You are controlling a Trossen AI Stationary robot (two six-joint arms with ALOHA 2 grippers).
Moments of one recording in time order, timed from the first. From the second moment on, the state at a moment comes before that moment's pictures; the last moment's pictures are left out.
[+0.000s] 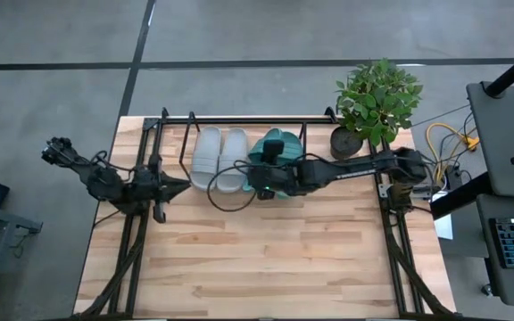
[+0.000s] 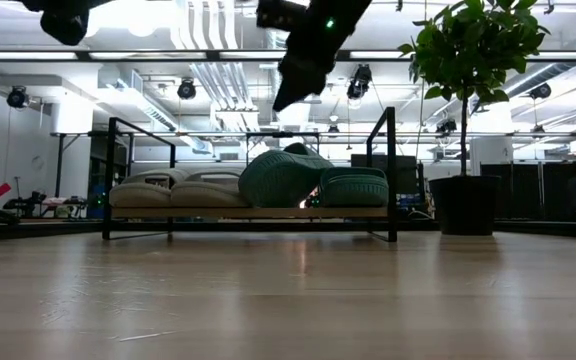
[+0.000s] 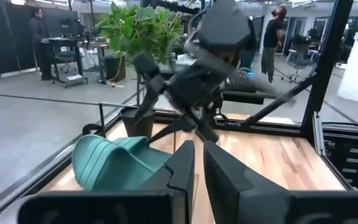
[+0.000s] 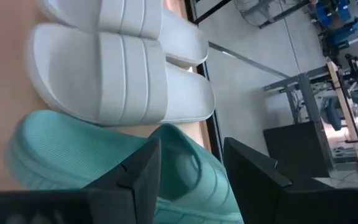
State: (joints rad) left arm -0.55 0.46 0.48 -0.08 -0.74 -0.07; right arm 0.07 1.85 1.55 -0.54 0.71 -0.29
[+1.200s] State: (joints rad) left arm -0.55 0.34 0.43 -0.09 -0.74 -0.04; right arm -0.05 2.02 1.64 -0.68 0.81 -0.45
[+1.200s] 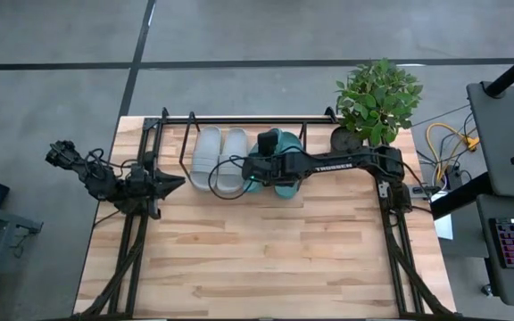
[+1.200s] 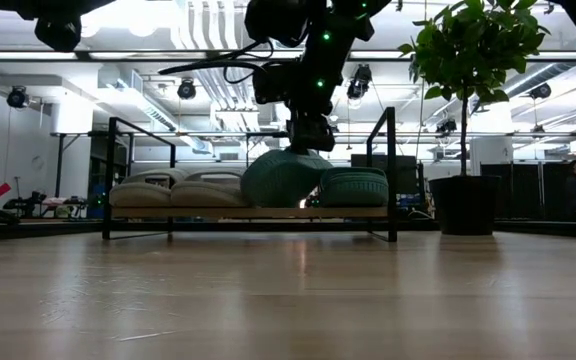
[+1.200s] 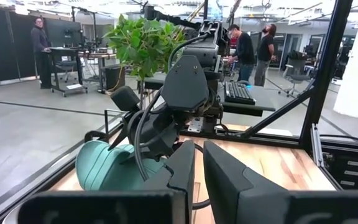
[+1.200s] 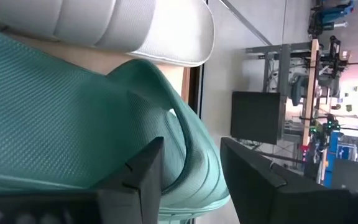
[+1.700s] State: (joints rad) left arm -0.55 0.34 0.42 -0.08 -0.74 -0.04; right arm -0.08 2.02 1.64 -0.70 0.75 -0.45
